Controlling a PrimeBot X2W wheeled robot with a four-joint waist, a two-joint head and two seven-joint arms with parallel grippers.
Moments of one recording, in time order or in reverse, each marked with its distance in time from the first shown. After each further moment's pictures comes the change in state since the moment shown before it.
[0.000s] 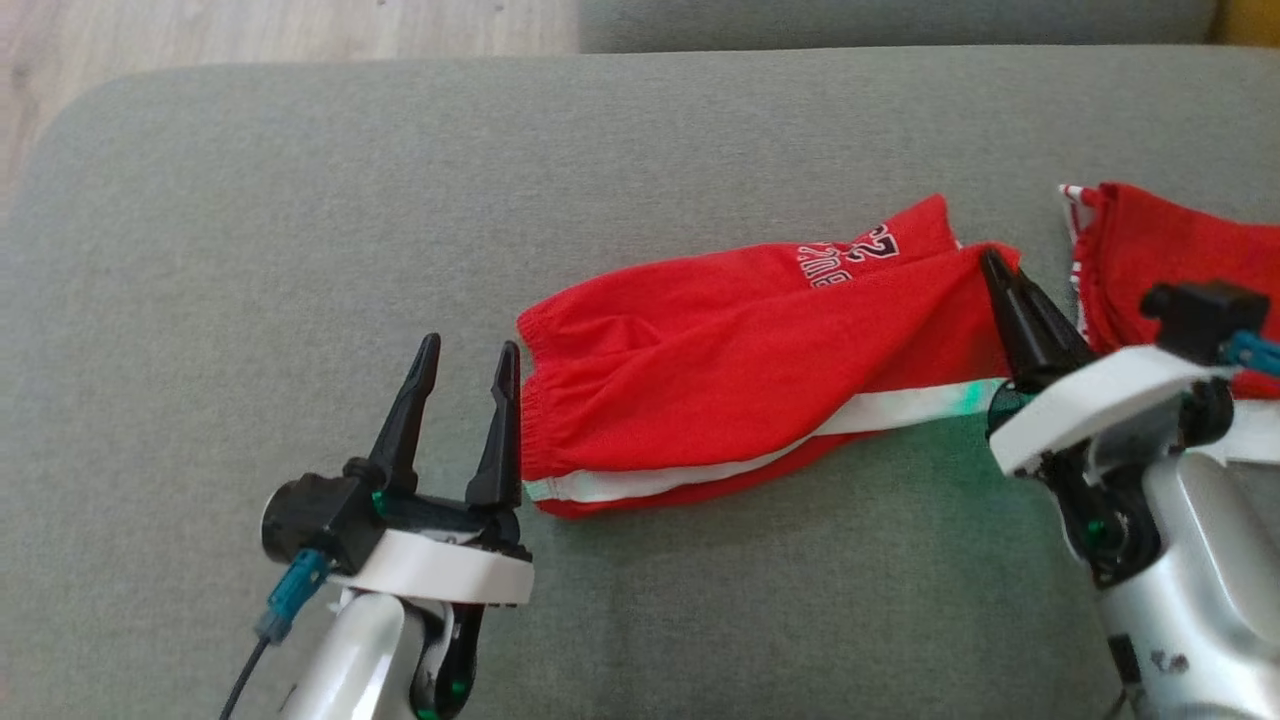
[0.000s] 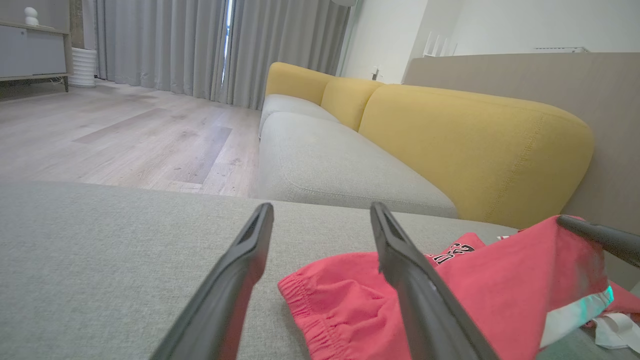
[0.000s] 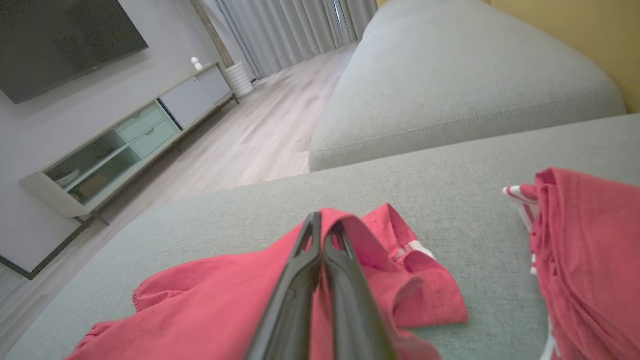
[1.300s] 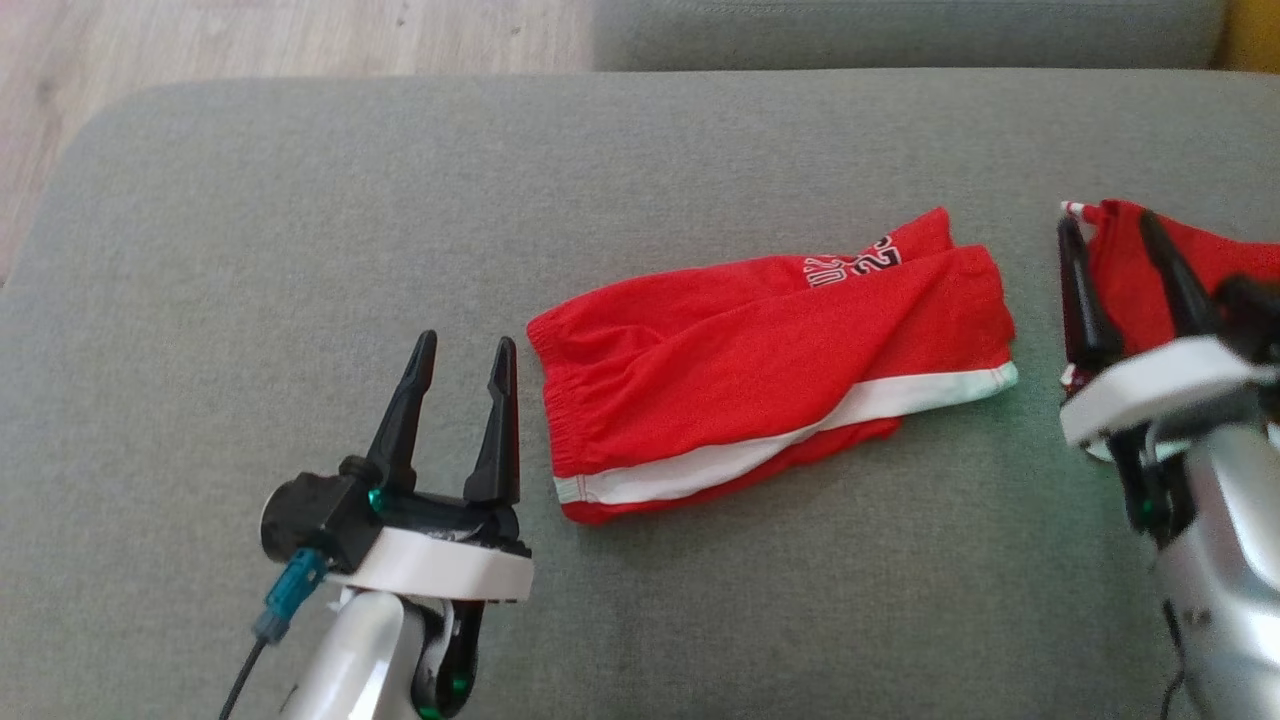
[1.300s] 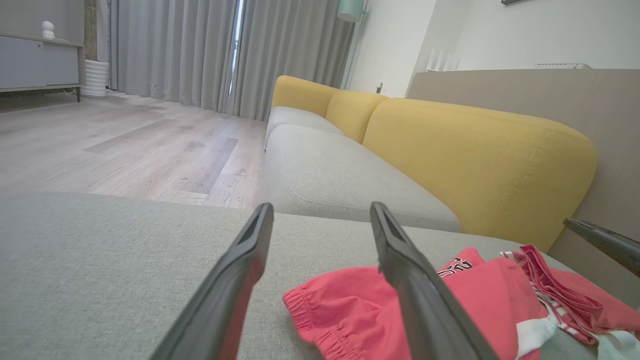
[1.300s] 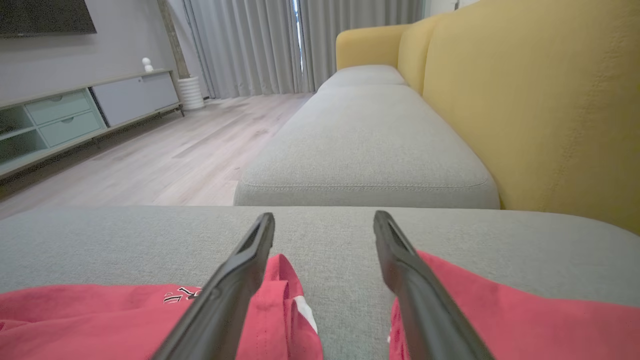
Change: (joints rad) left arm 0.002 -0.022 0.025 0.002 0.011 -0.010 0.000; right arm -0.155 -0.063 -0.050 0.351 -0.243 0.000 -0.281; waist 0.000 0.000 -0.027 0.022
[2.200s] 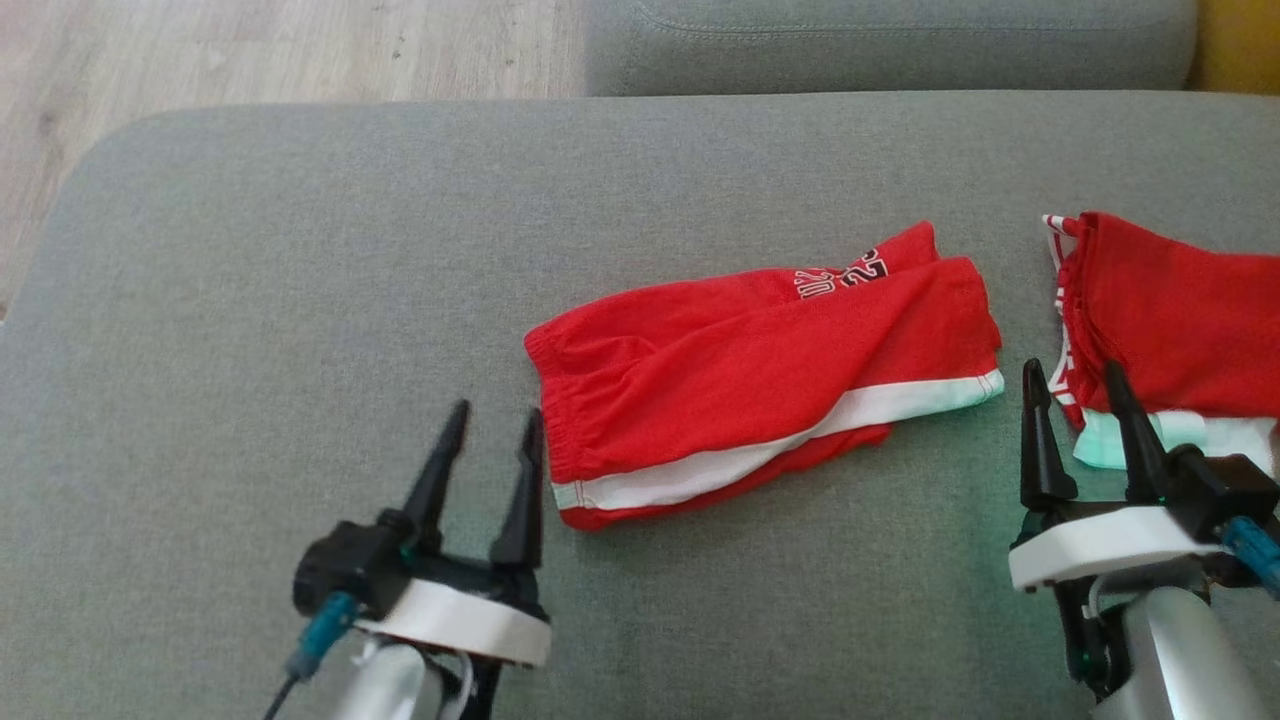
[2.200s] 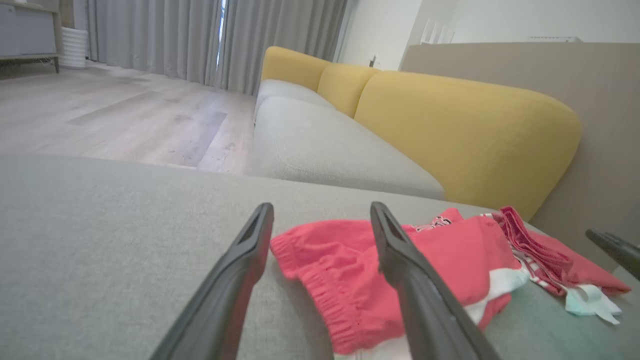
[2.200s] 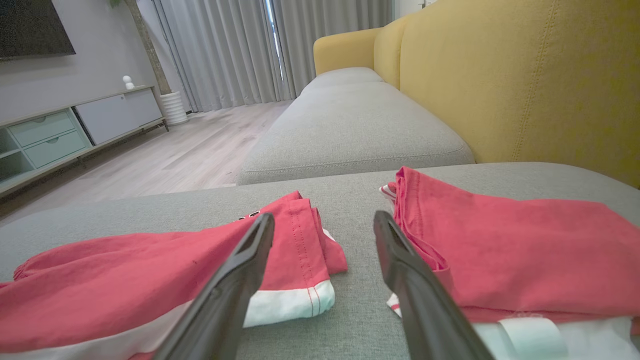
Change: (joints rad) left arm 0.063 -0.001 -0.024 0.043 0.001 -0.027 0.000; right arm 0.321 0.211 -0.187 -0.230 -0.183 0.000 -0.054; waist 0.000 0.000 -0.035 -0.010
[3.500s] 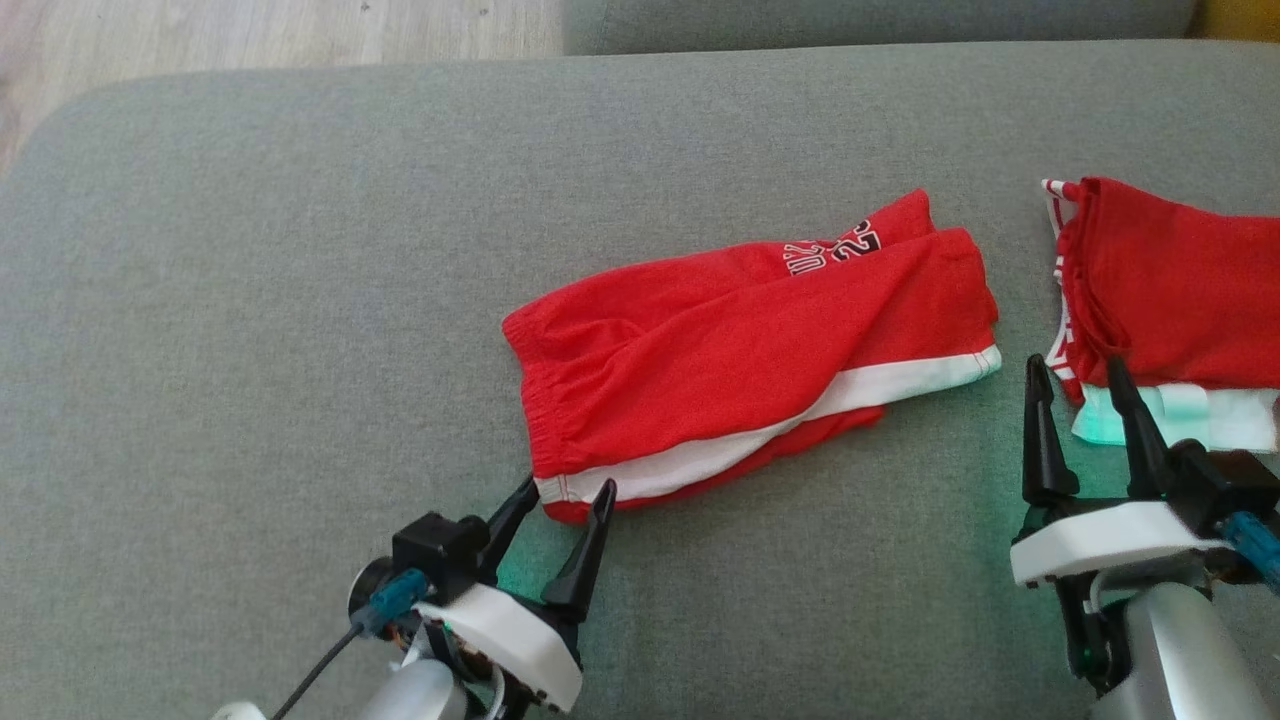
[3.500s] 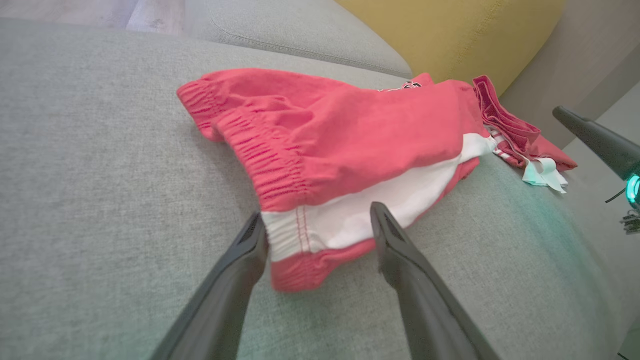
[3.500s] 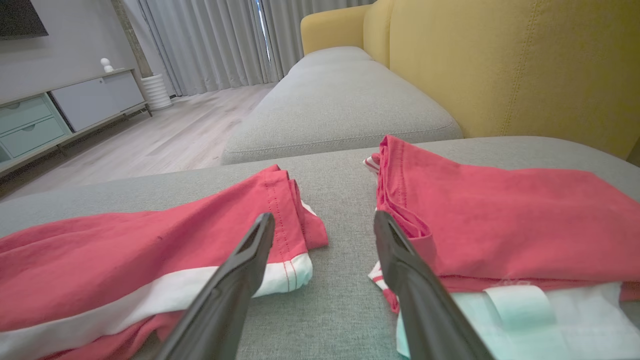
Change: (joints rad) left arm -0.046 0.069 -0.202 0.110 -0.110 -0.035 0.179; right arm -0.008 0.005 -0.014 0.002 -0.009 0.000 0.006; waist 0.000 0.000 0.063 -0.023
